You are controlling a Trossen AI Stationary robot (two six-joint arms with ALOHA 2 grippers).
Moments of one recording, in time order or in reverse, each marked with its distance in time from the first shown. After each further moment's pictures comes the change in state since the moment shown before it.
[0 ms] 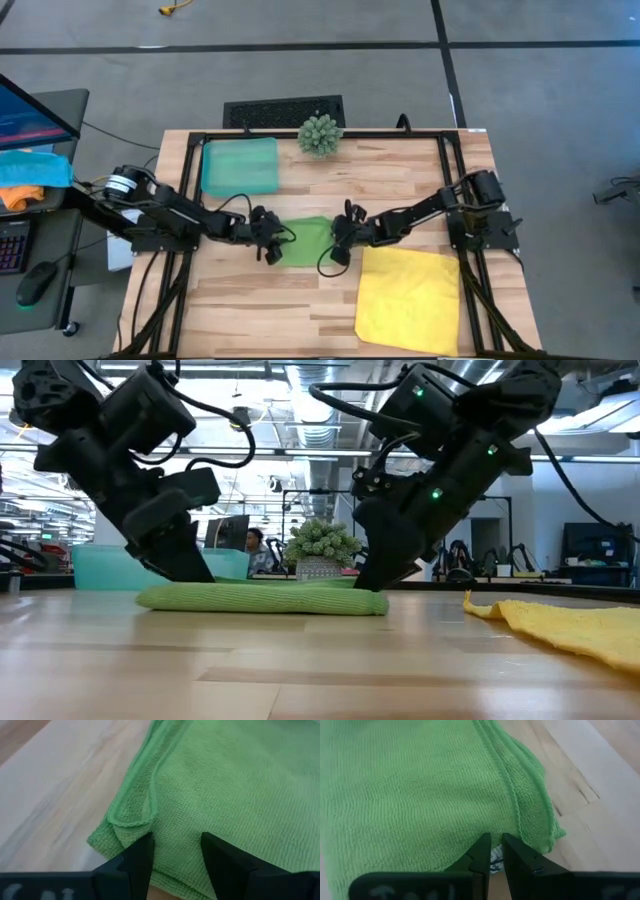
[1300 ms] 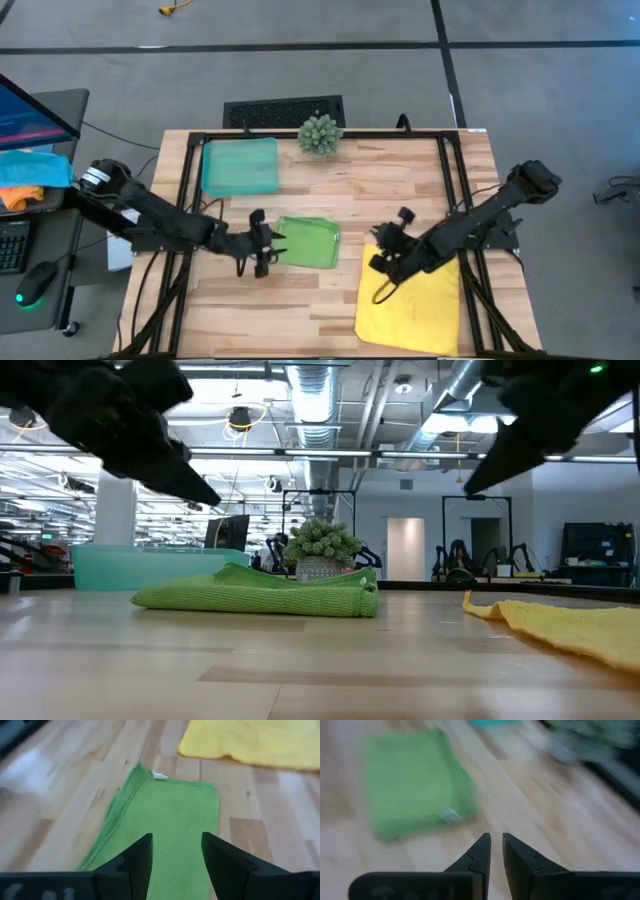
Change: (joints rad) left arm -0.201 -0.261 0.030 -0.026 -0.153 0.264; right arm 0.355 -0.432 -0.038 -0.659 0.497 0.333
